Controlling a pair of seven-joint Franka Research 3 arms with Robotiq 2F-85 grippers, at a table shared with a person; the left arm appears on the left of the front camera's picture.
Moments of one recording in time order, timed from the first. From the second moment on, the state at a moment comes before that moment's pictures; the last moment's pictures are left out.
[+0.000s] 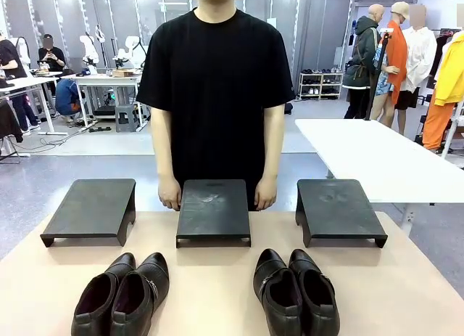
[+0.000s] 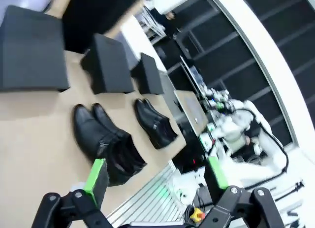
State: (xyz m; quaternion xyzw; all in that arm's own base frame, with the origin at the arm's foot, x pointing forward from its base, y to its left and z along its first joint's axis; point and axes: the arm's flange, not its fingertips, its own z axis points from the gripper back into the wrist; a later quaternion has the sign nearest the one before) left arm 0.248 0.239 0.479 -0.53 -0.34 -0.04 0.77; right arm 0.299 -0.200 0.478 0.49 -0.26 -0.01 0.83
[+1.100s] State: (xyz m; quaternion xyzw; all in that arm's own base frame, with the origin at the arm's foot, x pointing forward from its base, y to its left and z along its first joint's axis) left arm 0.222 0.265 0.474 -0.50 -0.36 0.03 0.79; right arm 0.276 -0.230 0.480 0.48 -0.28 -0.07 0.83
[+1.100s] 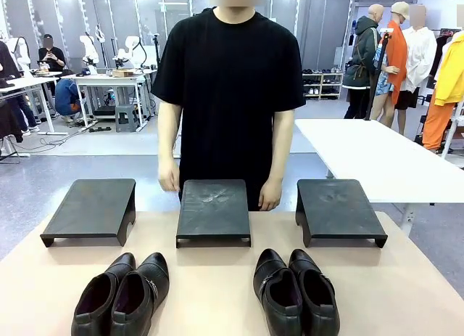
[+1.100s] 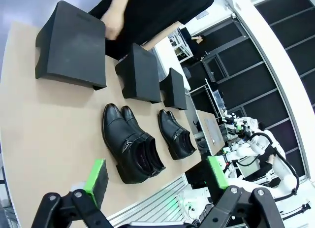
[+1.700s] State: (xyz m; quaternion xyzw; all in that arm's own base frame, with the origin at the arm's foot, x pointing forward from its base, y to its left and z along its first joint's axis) left arm 0.223 0.265 0.474 -0.50 -0.36 0.03 0.79; right arm 0.276 -0.230 0.480 0.48 -0.28 -0.07 0.83
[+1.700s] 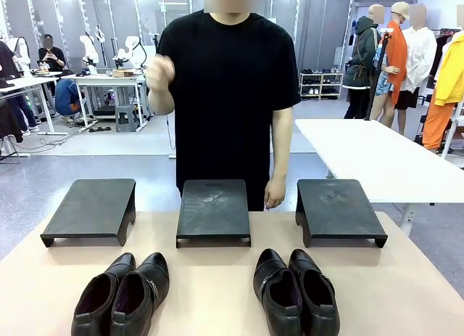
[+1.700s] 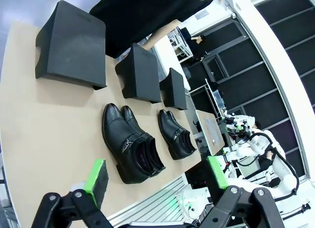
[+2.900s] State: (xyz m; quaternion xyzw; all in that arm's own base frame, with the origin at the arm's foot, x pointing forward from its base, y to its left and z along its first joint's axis) left arm 0.223 0.265 0.474 -0.50 -0.36 0.03 0.79; right arm 0.276 -0.230 0.480 0.48 -0.28 -0.07 0.83
